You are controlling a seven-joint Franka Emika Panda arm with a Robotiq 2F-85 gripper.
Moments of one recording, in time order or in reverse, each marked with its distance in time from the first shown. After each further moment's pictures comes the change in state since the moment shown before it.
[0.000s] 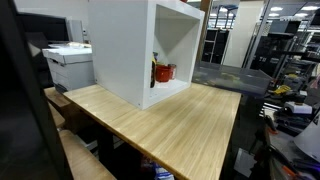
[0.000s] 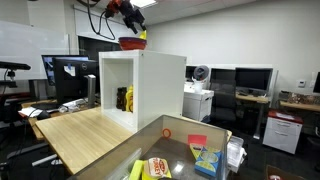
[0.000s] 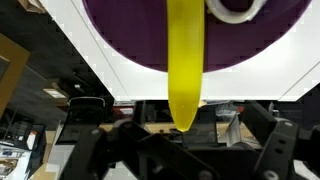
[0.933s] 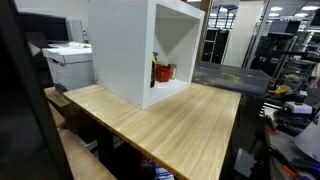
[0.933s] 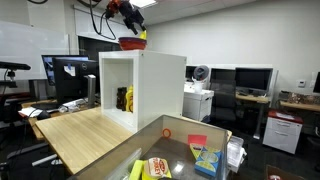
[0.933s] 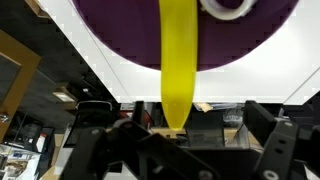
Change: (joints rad) arm 0.056 0.050 -0.028 0.083 -0.051 -0.080 0.051
